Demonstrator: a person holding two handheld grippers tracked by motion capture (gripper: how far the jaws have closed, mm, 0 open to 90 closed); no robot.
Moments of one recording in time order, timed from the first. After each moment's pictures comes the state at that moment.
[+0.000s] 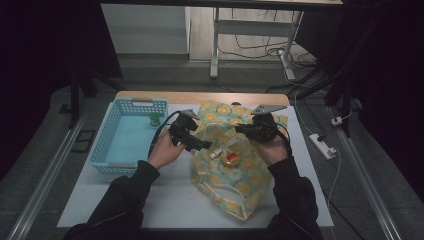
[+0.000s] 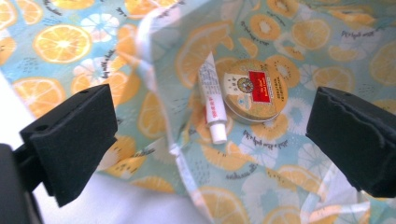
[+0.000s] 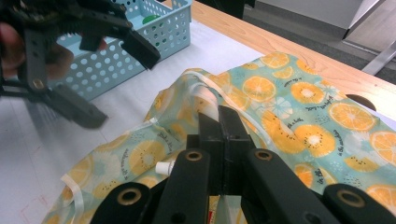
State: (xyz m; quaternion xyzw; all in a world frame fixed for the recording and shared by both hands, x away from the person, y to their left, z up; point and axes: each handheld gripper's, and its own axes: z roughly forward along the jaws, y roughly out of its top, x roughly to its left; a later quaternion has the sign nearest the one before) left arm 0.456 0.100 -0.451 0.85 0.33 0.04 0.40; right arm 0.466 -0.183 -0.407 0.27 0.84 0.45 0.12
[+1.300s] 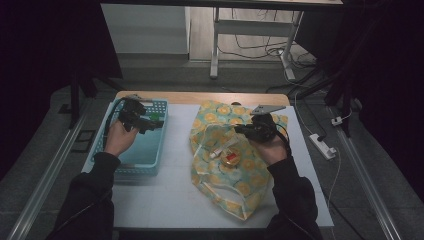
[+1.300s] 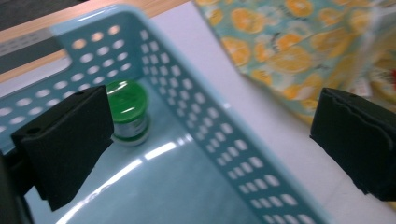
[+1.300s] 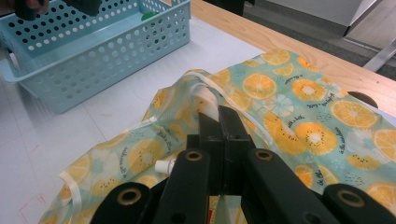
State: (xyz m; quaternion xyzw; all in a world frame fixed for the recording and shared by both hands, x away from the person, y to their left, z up) left arm 0.471 0.249 -0.452 0.80 0.46 0.12 0.37; right arm 0.467 -0.182 -0.410 0.27 0.85 0.44 0.12
